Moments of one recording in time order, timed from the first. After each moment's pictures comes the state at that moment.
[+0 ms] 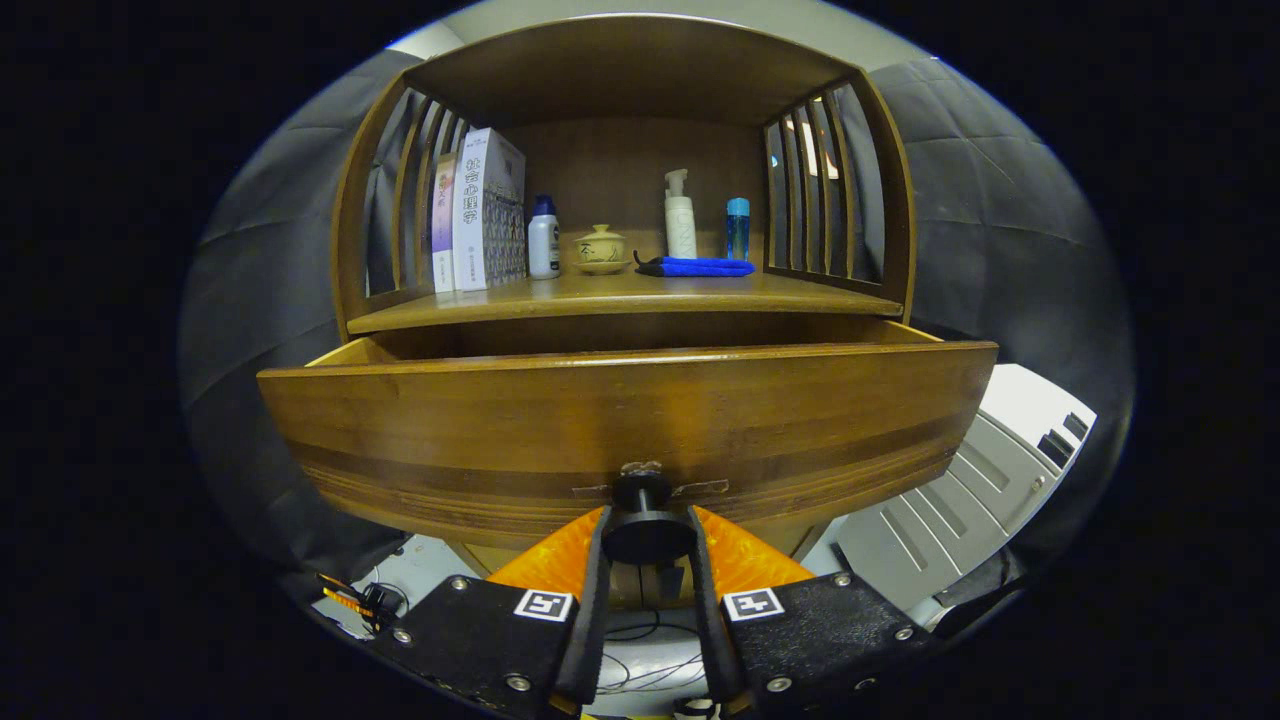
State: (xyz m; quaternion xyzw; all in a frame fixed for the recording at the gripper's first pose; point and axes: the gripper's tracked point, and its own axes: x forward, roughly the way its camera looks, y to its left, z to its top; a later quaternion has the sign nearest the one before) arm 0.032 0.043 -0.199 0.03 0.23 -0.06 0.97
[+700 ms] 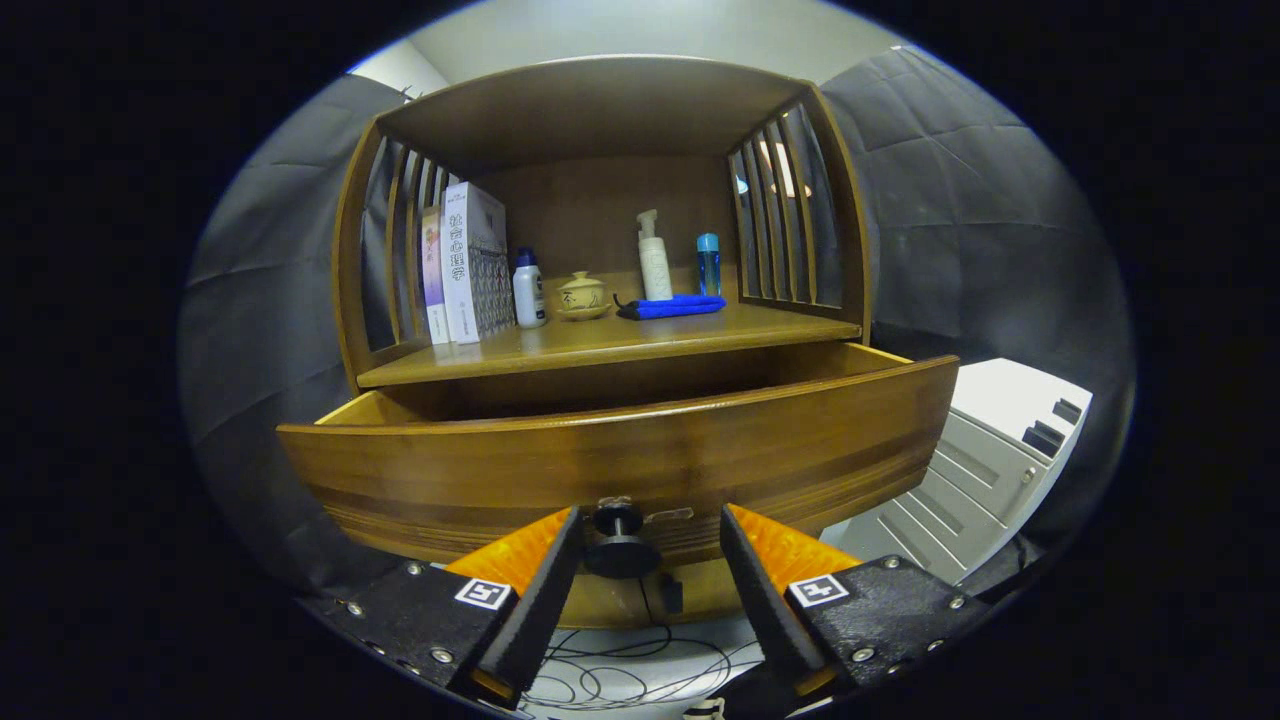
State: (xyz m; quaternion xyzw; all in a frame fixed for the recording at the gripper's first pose) arm 0.019 0.030 -0.170 0.07 0.17 -0.08 0.98
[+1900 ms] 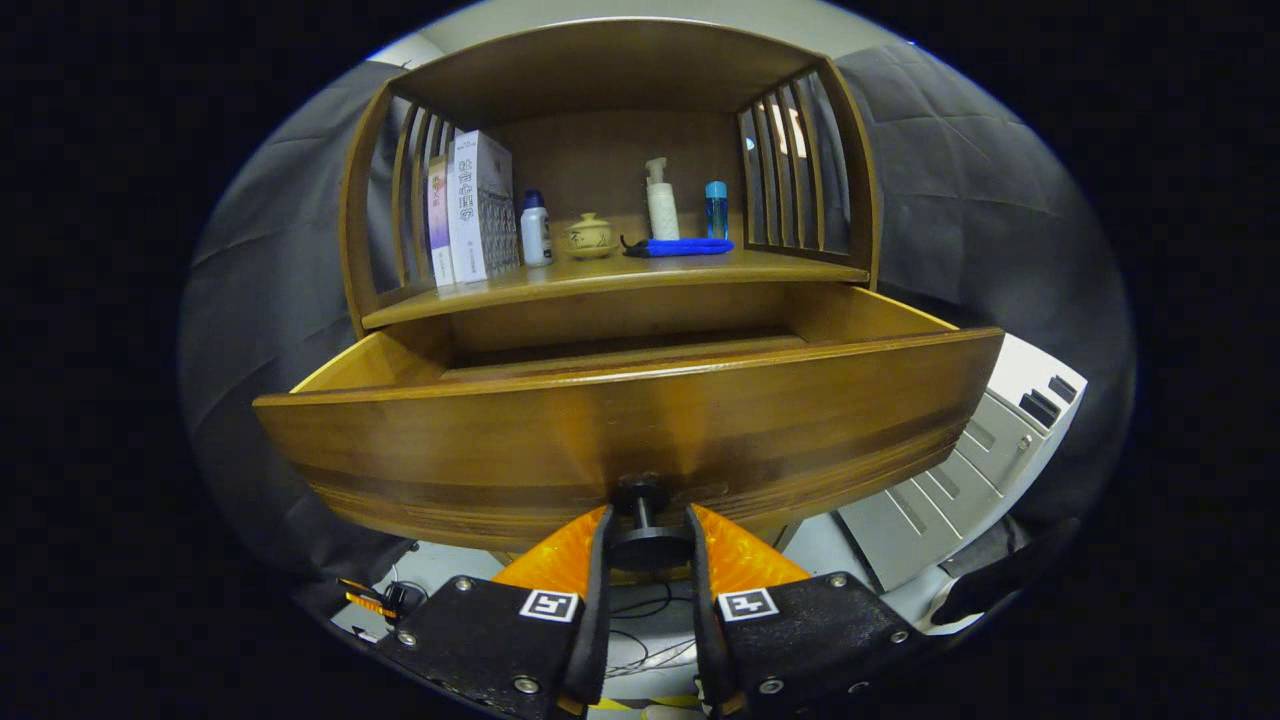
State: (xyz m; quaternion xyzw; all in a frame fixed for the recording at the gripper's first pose) arm -0.013 0.055 -0.200 0.06 0.26 -0.08 0.96
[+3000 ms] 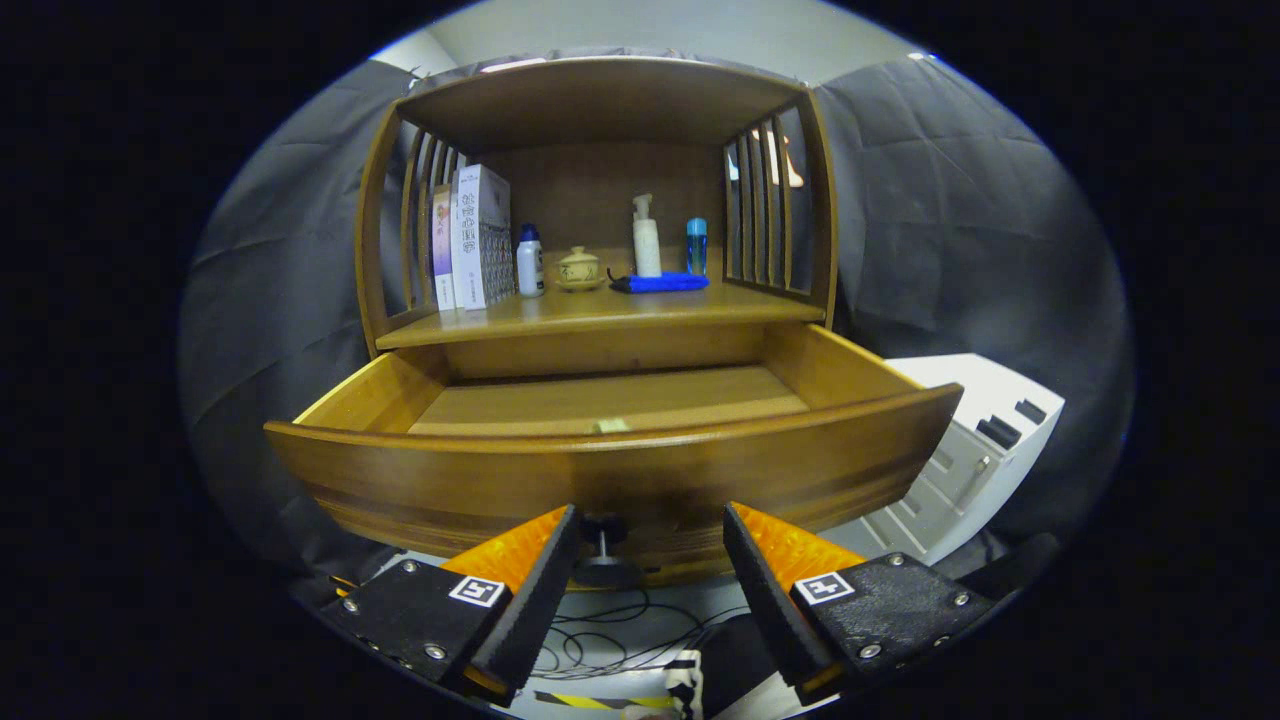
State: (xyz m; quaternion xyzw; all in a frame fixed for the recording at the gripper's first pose) arm -0.045 0.031 -0.139 0.02 0.21 -0.10 0.97
